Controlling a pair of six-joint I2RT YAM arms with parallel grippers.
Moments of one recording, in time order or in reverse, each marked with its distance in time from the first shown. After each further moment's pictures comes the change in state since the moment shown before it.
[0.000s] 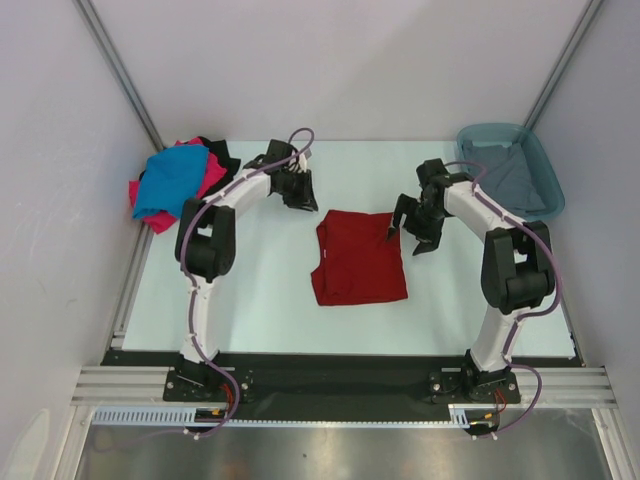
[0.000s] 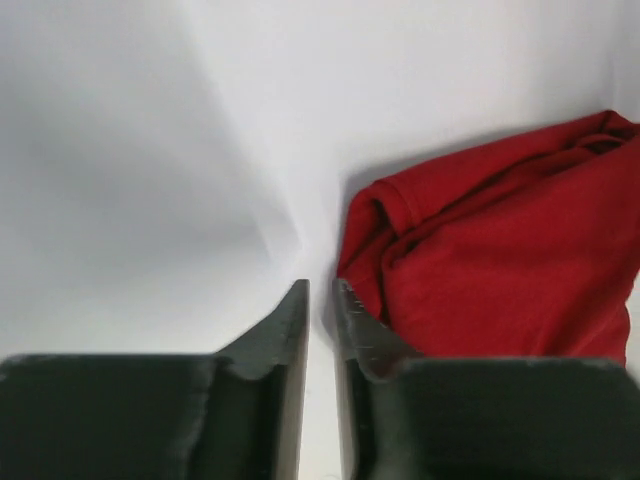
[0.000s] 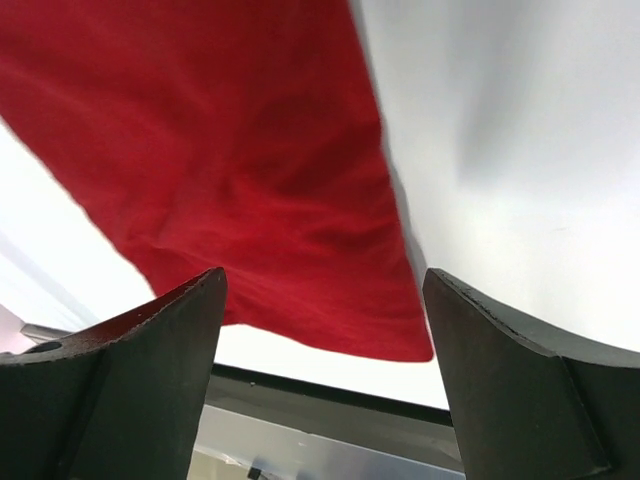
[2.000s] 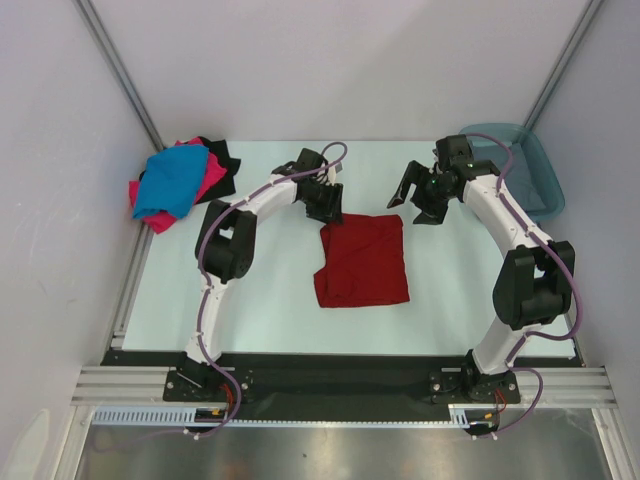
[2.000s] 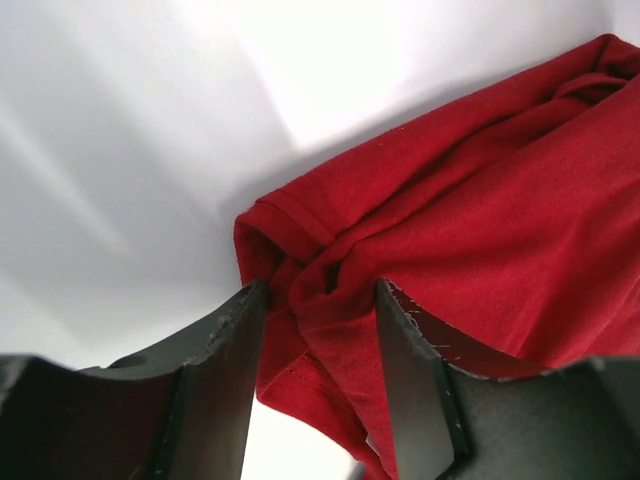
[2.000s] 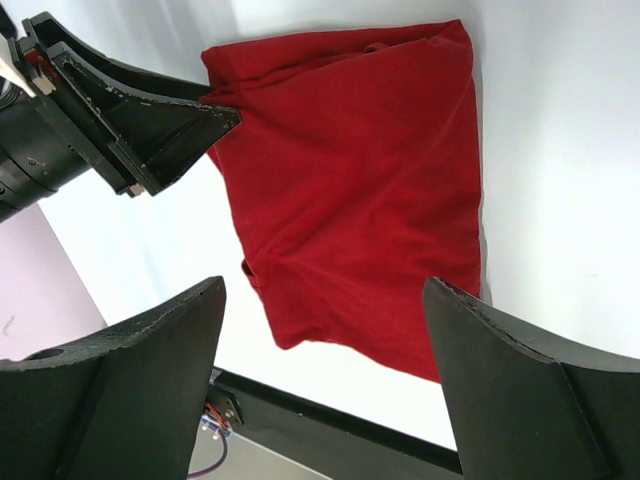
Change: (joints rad) left arm -0.135 0.085 0.090 -0.061 -0.001 0.056; right arm -0.052 -0.124 0.087 0.069 -0.074 0.013
